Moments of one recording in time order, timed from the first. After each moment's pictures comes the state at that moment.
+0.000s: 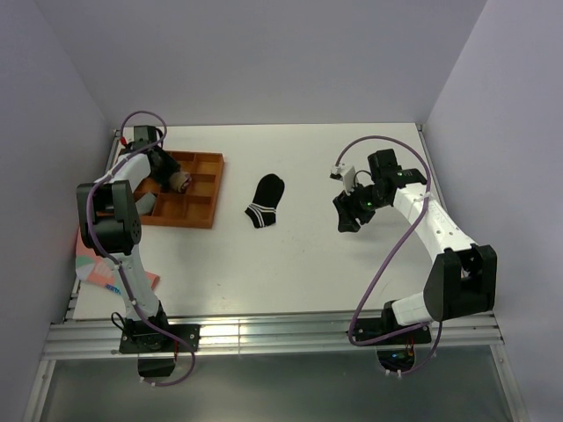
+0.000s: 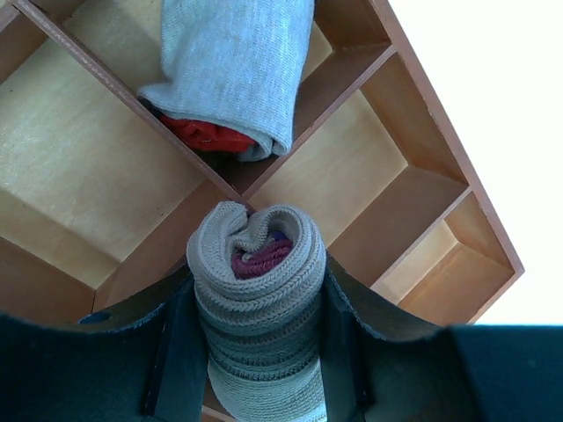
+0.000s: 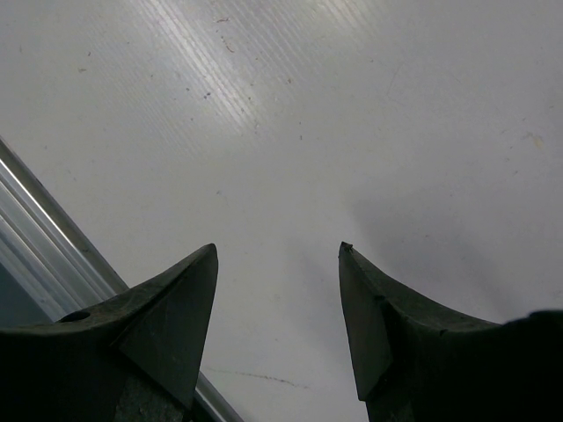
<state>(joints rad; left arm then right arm) 0.07 2.02 1.49 -0.41 -0.06 -0.77 0.15 1.40 1.12 -0.92 -0.53 -0.59</state>
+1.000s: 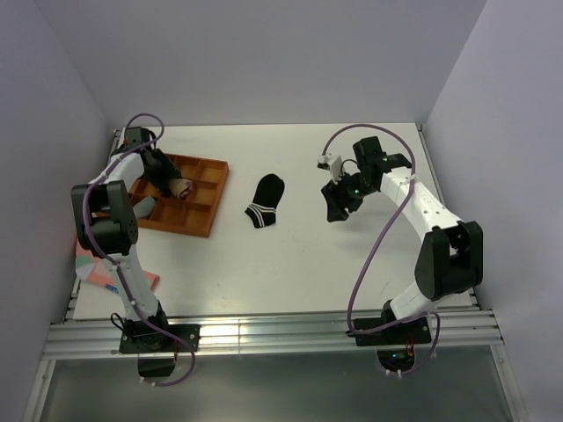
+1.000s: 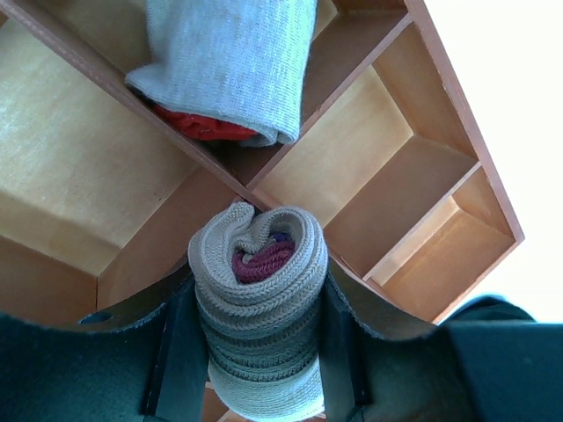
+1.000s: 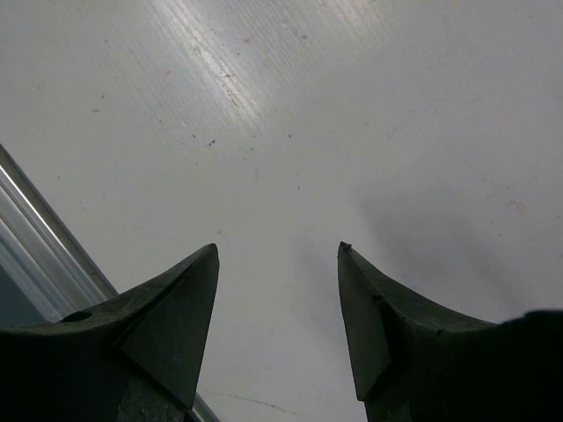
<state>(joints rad) 0.11 2.01 1.51 -0.53 0.14 -0.63 0.22 1.55 1.27 -0.92 -0.55 -0.55</state>
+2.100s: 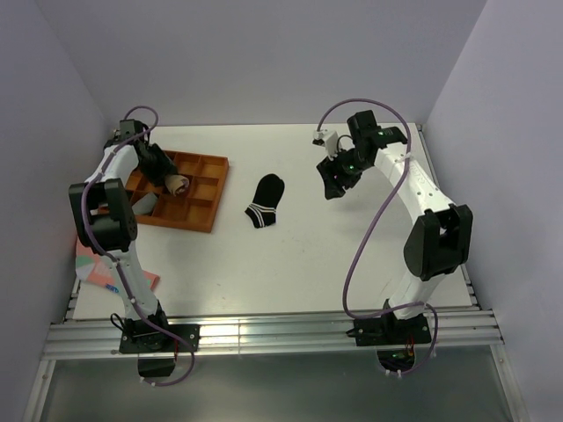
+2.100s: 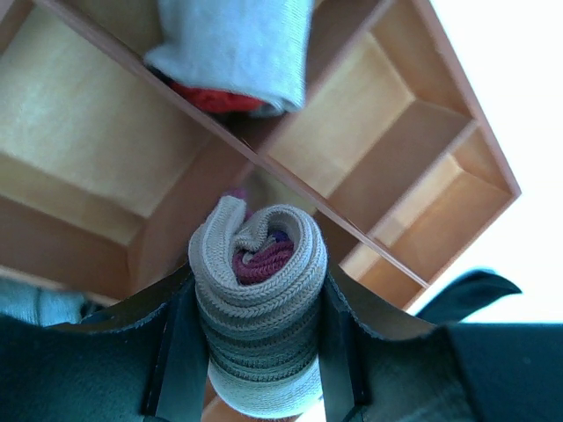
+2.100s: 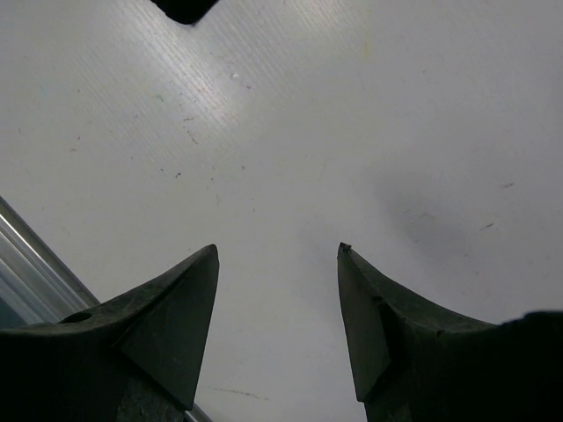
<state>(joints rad) 0.14 2.04 1.64 -0.67 0.21 -0.58 0.23 1.72 1.60 -1.06 -0.45 -0.53</state>
